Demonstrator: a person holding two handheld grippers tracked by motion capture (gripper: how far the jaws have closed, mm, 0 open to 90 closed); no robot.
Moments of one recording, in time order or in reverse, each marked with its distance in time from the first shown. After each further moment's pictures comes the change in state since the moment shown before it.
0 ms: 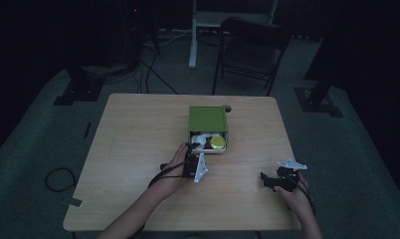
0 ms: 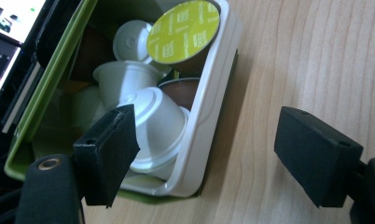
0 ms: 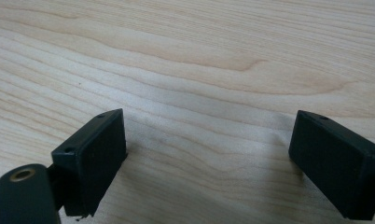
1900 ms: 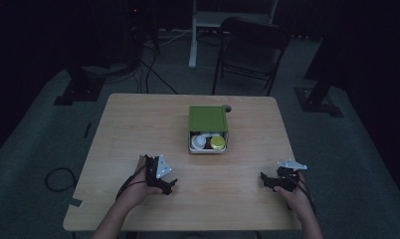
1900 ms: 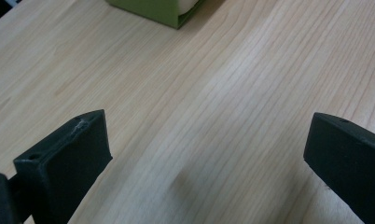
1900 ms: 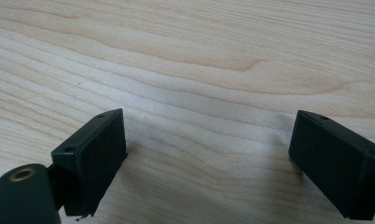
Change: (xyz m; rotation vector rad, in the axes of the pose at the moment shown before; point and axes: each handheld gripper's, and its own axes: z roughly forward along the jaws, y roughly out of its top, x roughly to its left) left arm 0.003 -0.084 -0.065 0.172 -0.176 -0.527; right arm 0.000 0.000 0.000 0.001 0.000 -0.001
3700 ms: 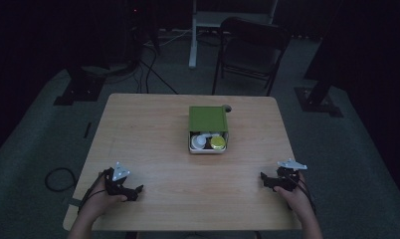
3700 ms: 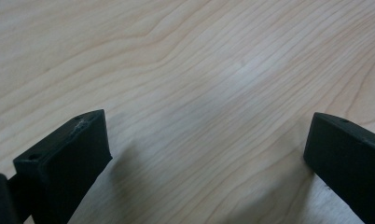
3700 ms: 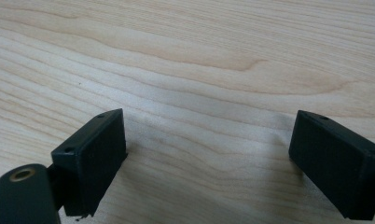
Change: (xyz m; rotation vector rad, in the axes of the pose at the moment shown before) left arm 0.042 -0.095 -0.053 0.090 0.027 -0.355; right arm 0.000 0.000 0.000 -0.001 0.000 0.001
